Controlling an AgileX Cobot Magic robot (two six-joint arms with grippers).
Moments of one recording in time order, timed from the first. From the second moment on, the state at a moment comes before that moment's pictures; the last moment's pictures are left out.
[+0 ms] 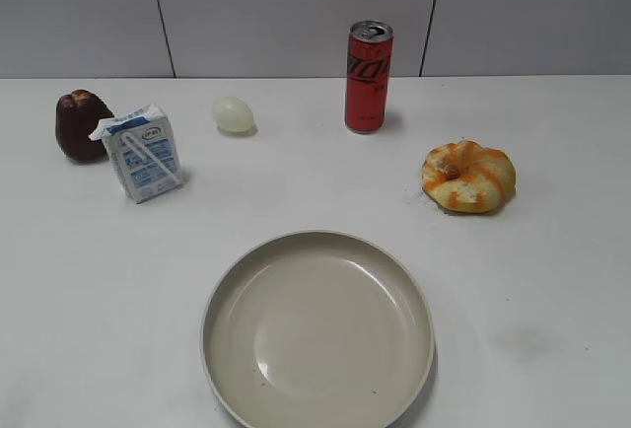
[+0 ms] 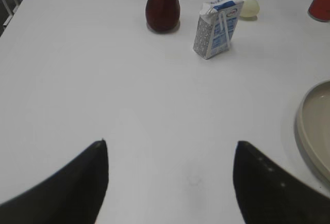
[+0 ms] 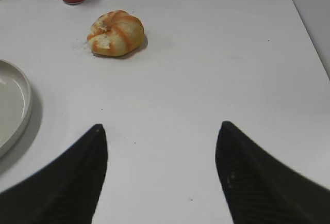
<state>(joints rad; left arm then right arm) -0.05 0.01 -0.49 -0.16 1.08 0.03 0.12 0.00 -0.41 0.01 0.94 0.03</state>
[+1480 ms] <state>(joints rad) -0.08 1.24 -1.06 -0.16 0.98 0.44 0.12 0.00 -0.41 0.01 0.94 0.03</state>
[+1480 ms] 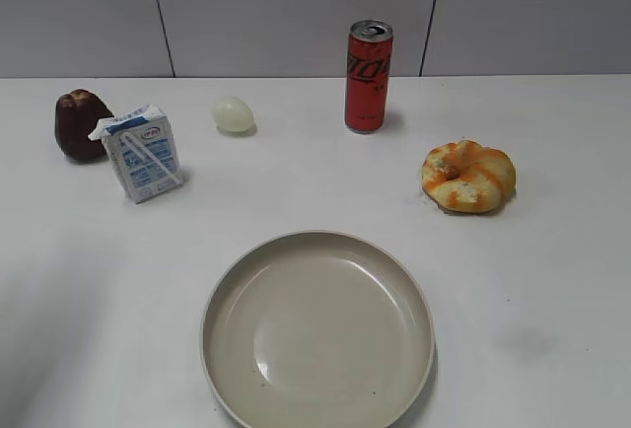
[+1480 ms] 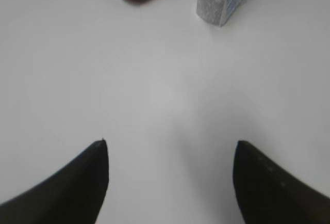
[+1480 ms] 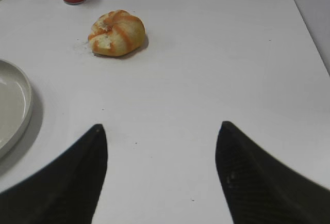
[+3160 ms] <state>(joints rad) -0.29 2.11 -1.61 -0.09 0.89 0.76 0.12 0.00 -0.41 0.01 0.94 0.03</state>
